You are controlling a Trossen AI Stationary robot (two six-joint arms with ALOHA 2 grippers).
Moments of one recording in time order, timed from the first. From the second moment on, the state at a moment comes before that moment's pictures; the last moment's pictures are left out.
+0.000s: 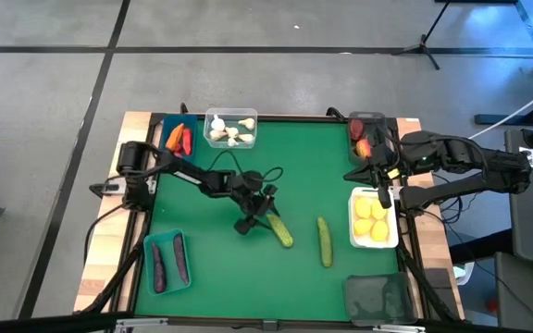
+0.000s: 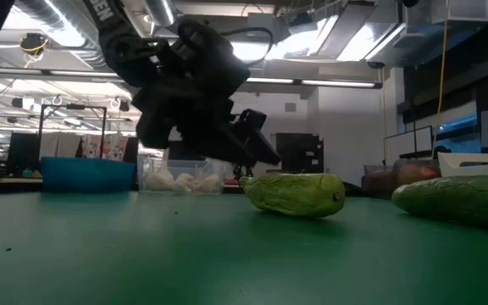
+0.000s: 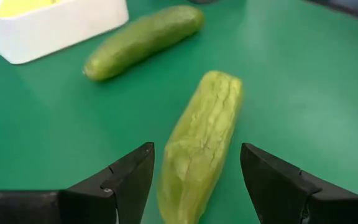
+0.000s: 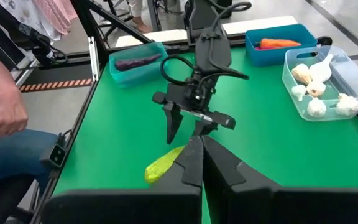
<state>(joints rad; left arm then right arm) 0.06 1.88 0.88 0.37 0.46 0.46 0.04 0.83 1.15 -0.76 -0.06 0.12</state>
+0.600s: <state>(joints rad) 0.05 1.93 0.88 0.39 0.41 0.54 0.04 0.84 1.15 -0.77 -0.06 0.10</state>
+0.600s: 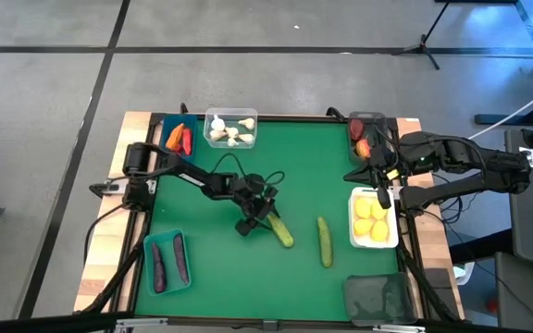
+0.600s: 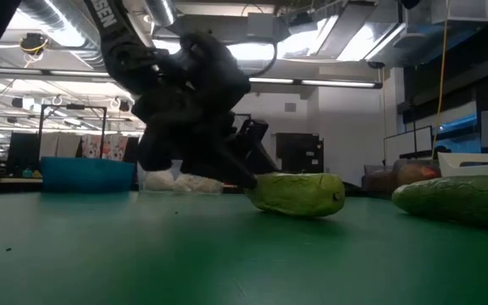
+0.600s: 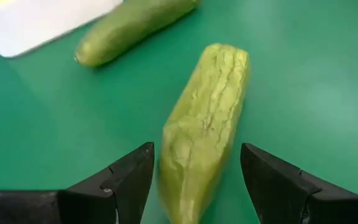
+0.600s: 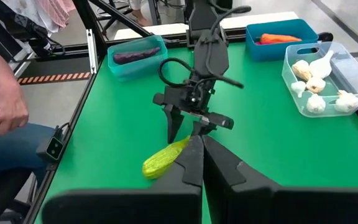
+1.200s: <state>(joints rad) 0.04 1.97 0.89 0.41 0.49 0.50 0.04 0.84 1.15 -0.77 -0.05 0.10</state>
